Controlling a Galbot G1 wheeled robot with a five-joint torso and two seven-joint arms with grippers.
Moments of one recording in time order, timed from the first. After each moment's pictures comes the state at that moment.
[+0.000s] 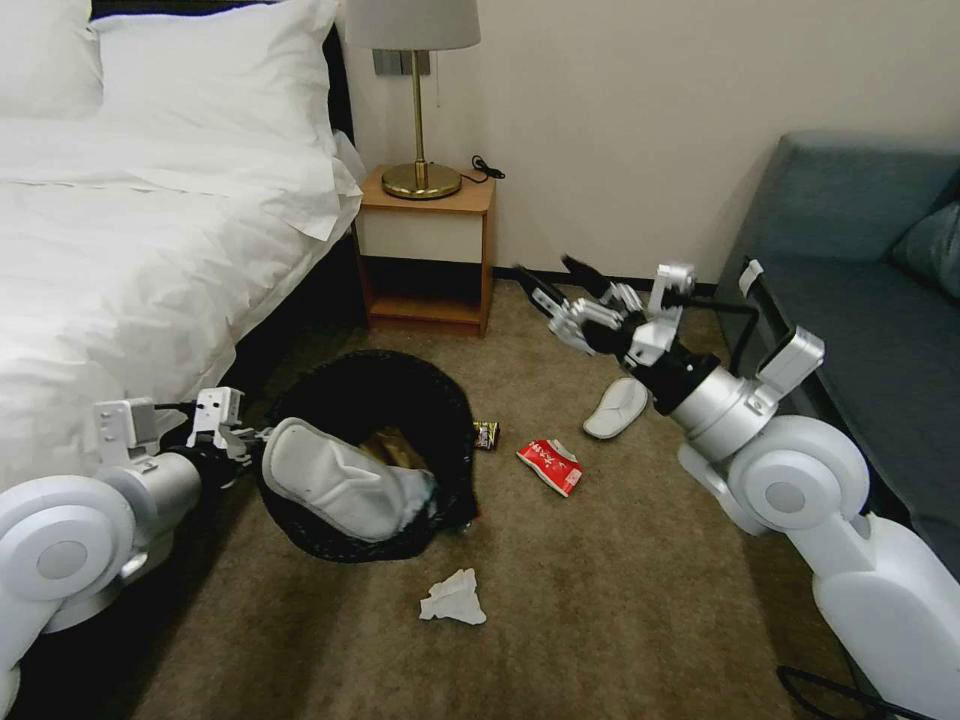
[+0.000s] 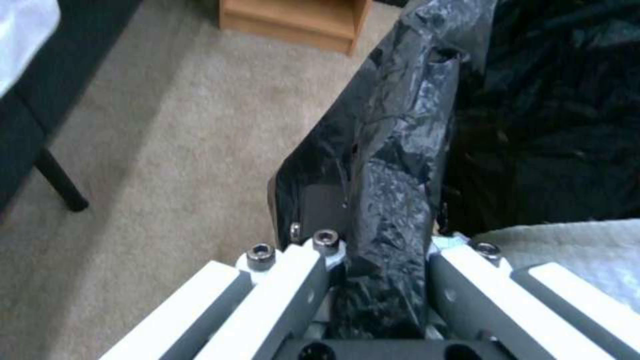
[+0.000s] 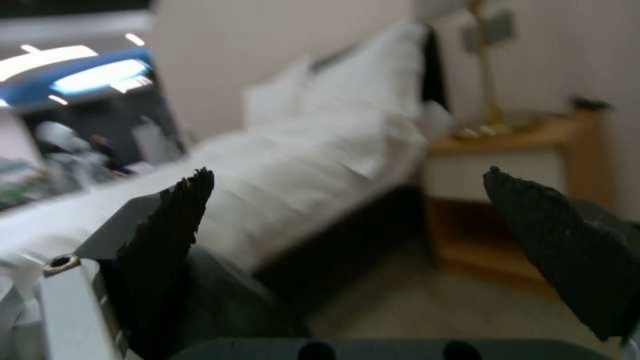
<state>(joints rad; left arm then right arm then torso) 1.32 -0.67 -0.76 -2.27 -1.46 0.74 -0.48 -0.96 0.87 0.28 2.05 1.06 -0.21 -0.13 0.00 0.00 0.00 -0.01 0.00</state>
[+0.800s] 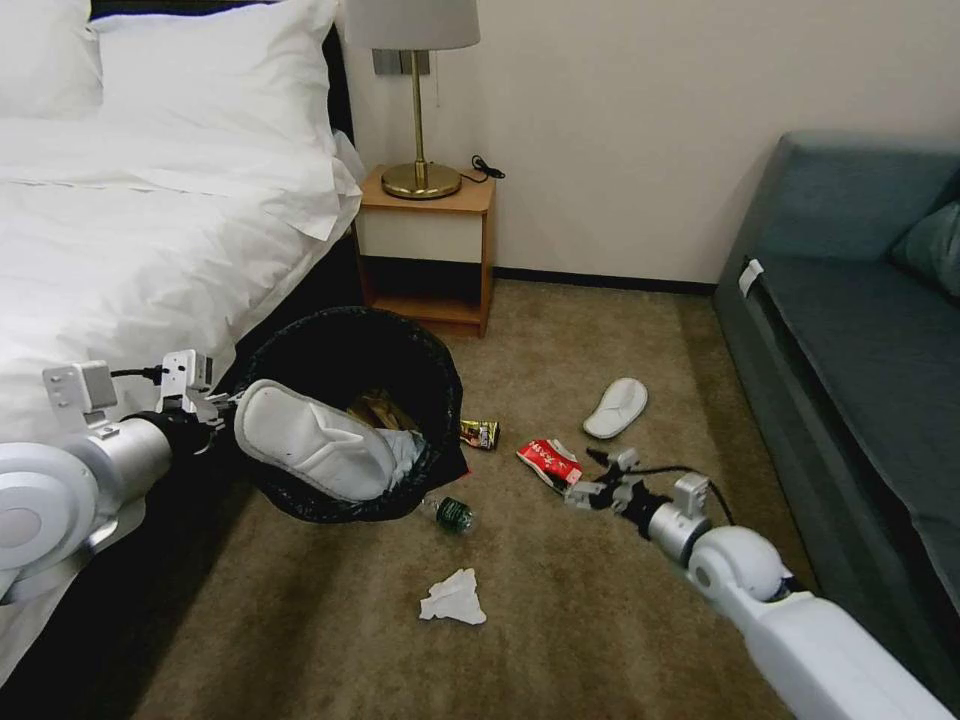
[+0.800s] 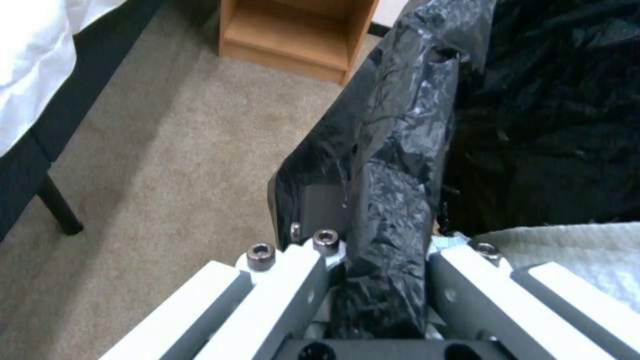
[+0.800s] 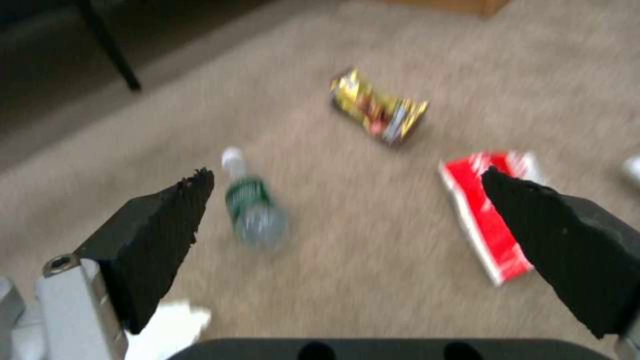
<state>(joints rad) 1.27 -0.65 -0.80 -2.26 -1.55 0.74 -0.51 -1.07 0.98 0.09 1.52 0.58 -0.14 -0.31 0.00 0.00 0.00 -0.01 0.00</state>
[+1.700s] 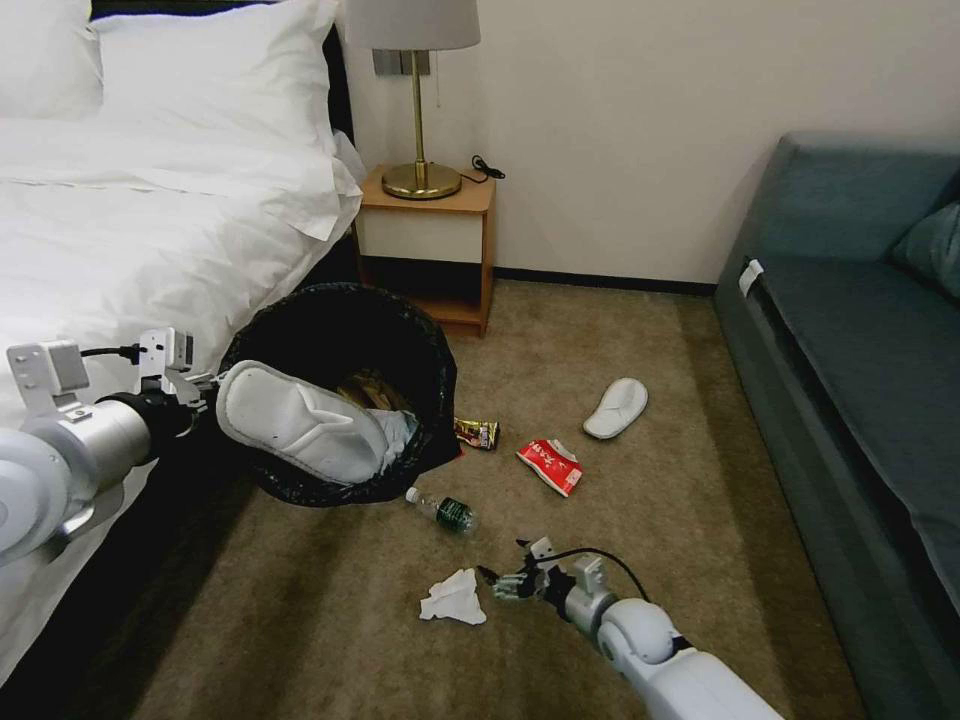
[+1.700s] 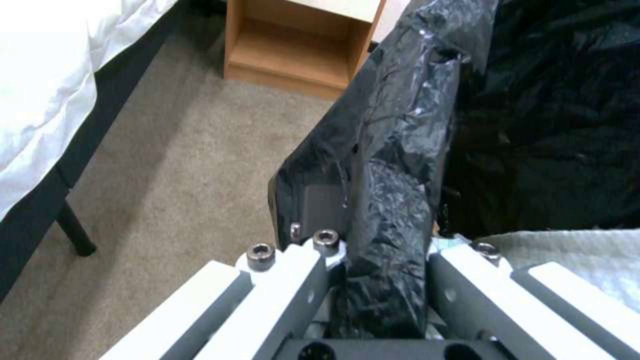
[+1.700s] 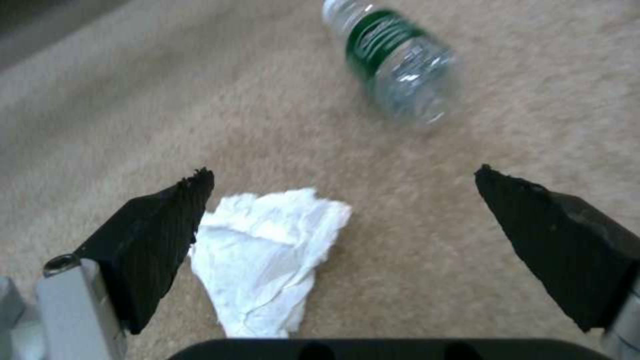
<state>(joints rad) 1.26 -0.62 -0.85 -2.27 -1.57 0.74 -0.50 -1.04 1.22 -0.09 1.25 0.39 -0.08 -0.29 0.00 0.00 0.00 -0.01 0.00</state>
